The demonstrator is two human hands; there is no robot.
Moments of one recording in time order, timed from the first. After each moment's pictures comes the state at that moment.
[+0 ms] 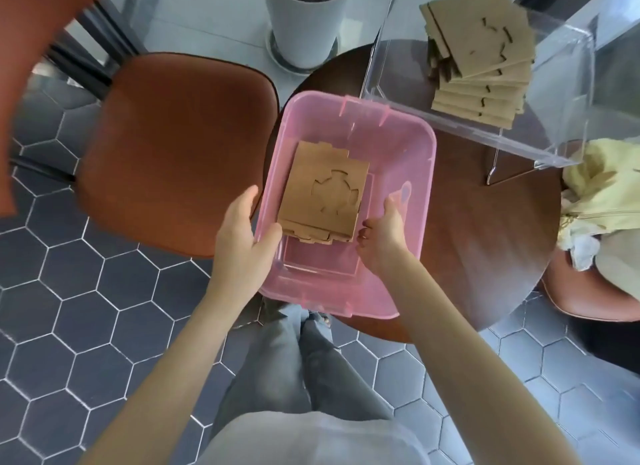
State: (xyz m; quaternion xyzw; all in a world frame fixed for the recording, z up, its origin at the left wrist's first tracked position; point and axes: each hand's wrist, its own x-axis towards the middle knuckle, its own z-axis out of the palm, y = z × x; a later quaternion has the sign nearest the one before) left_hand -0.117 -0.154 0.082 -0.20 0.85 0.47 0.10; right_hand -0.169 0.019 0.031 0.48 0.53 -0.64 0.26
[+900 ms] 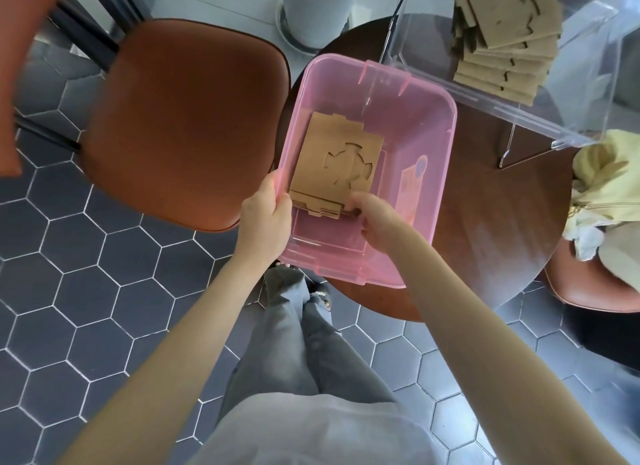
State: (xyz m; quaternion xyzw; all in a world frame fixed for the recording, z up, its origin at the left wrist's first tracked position) left_hand -0.108 -0.150 0.055 -0.18 0.86 0.46 0.10; right_hand -0.156 0.005 0.026 0.36 0.68 -0.49 0.41
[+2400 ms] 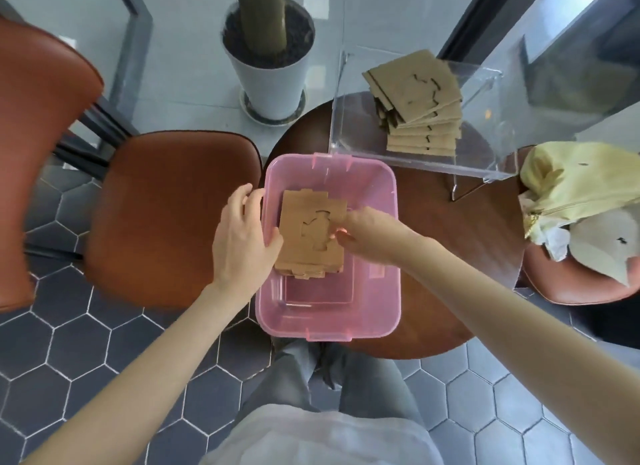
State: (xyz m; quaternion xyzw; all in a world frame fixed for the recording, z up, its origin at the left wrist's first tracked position) left_hand -0.169 -0.164 0.095 -0.02 0.97 0.26 0.03; right_hand -0.199 0.024 0.126 -0.20 0.92 -0.11 0.32
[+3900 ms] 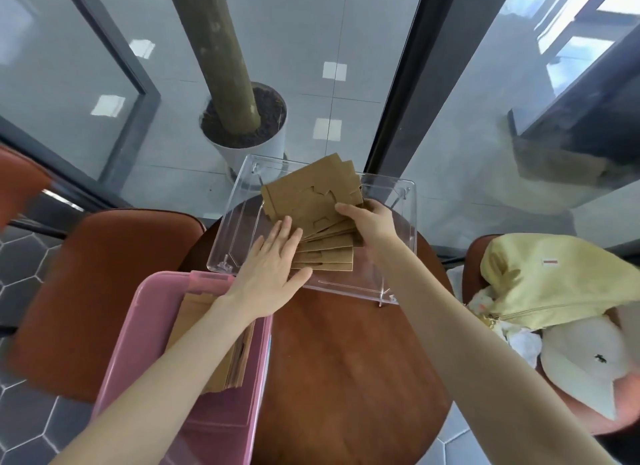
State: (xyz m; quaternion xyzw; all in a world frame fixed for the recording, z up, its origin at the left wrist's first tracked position) left_hand -0.317 0.045 0.091 0.14 0.96 0.15 0.17; right_hand -0.383 0.218 0.109 0.30 0.65 -0.68 0.16
